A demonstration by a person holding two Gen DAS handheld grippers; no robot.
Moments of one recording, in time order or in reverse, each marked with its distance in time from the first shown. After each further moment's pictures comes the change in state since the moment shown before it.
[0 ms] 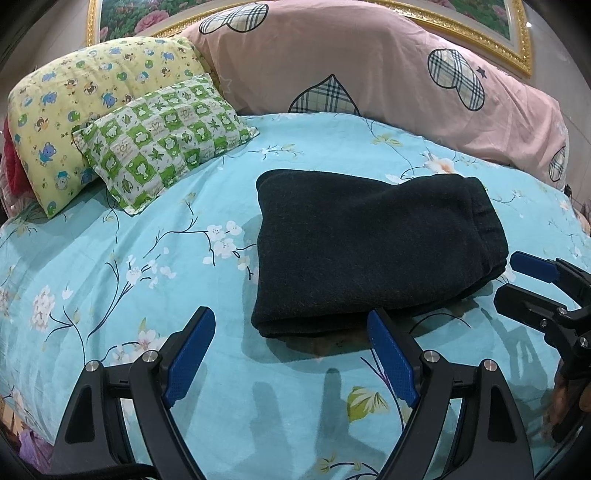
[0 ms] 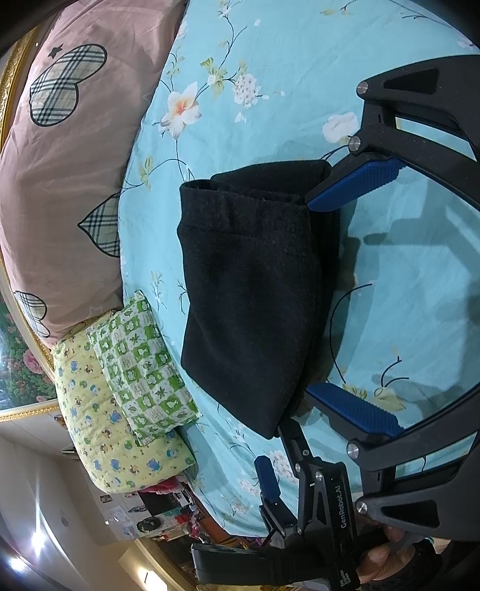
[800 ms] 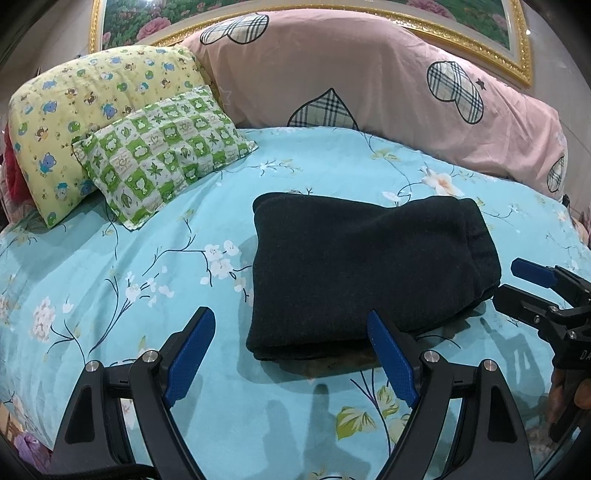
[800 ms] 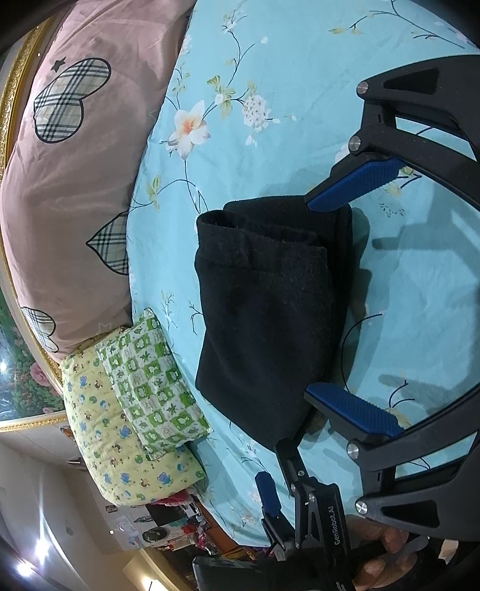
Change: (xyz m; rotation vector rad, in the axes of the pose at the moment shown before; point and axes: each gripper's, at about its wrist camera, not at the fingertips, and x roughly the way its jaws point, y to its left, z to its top) left arm -0.004 -0.002 0.012 -0.008 -0.042 -0.011; right arm -0.008 -0.017 0.009 0.008 -0.021 -0.044
